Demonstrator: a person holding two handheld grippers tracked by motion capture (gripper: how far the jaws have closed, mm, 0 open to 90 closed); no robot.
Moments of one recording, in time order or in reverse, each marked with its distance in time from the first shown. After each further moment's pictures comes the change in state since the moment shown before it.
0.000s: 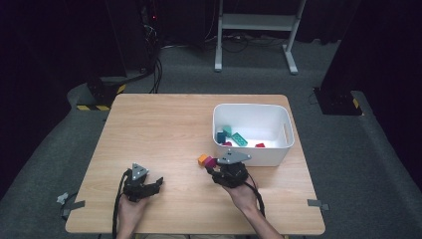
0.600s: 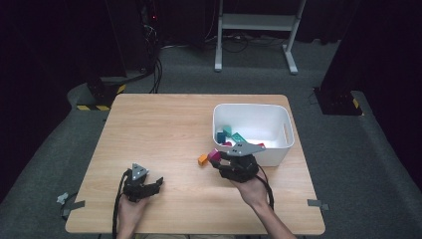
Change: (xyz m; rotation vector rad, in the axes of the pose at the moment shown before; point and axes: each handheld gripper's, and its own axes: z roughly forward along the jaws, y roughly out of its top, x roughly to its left) left arm 0.000 0.000 0.000 0.000 0.001 0.000; right arm -0.012 0.031 -0.043 -0.051 0.057 0.004
